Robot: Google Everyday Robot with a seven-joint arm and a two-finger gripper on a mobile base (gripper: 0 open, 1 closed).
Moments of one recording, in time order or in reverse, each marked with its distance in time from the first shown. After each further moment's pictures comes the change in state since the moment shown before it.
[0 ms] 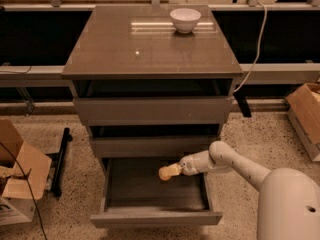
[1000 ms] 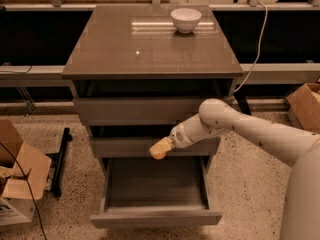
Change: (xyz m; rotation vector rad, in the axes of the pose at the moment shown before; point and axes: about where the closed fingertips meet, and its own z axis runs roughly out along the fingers) arm -0.101 0.154 -0.081 0.182 0.146 -0.102
